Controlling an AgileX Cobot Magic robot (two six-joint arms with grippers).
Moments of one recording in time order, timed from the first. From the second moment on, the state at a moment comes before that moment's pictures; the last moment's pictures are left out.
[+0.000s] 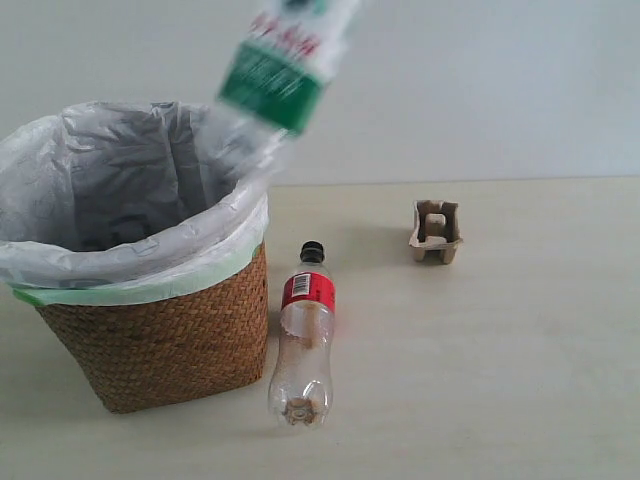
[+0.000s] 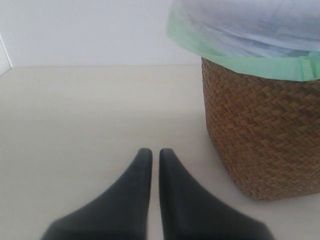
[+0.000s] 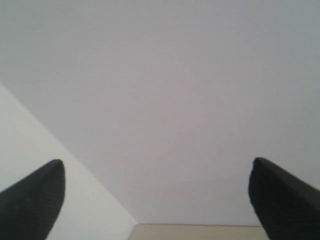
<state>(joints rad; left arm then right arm) 0.03 0.00 0.00 0.07 0.31 -0.02 0.59 1.41 -1.41 0.17 -0.01 0.47</state>
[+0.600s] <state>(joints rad) 0.03 0.00 0.00 0.07 0.31 -0.02 0.67 1.59 -1.62 0.02 0.53 0.45</state>
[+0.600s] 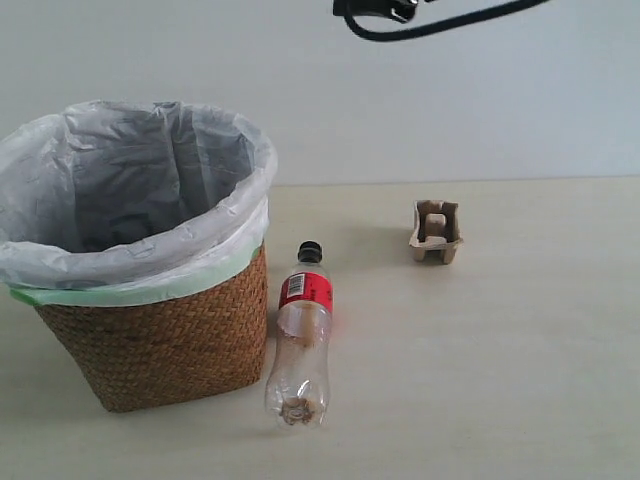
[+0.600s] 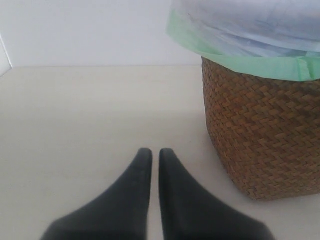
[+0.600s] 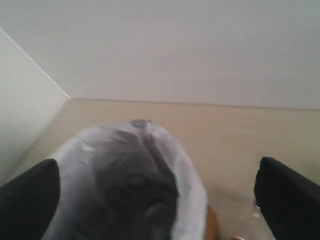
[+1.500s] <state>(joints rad) 0.03 0.00 0.00 0.07 0.31 -0.02 0.55 1.89 -1.49 -0.05 1.21 0.38</state>
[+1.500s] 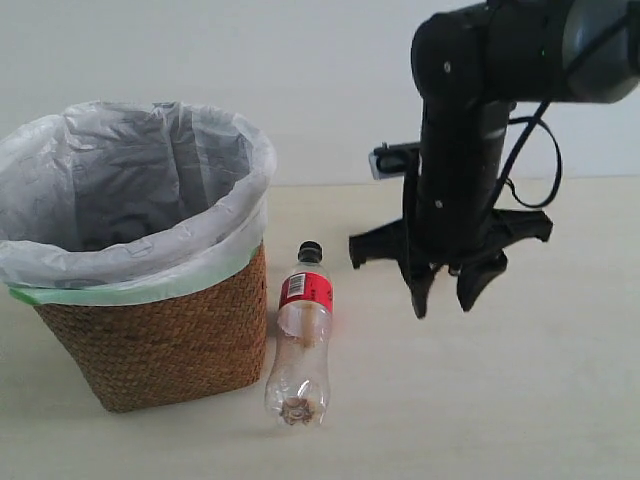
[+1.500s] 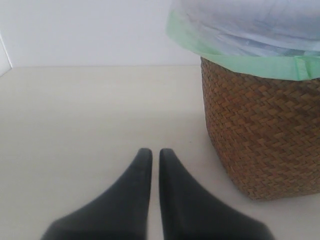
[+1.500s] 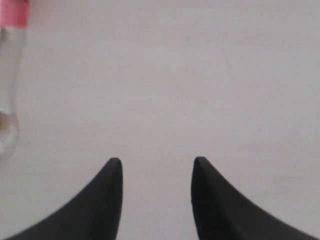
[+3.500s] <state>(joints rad) 0.03 0.00 0.00 0.07 0.31 -0.02 0.81 1.99 -1.24 -0.04 0.52 0.50</state>
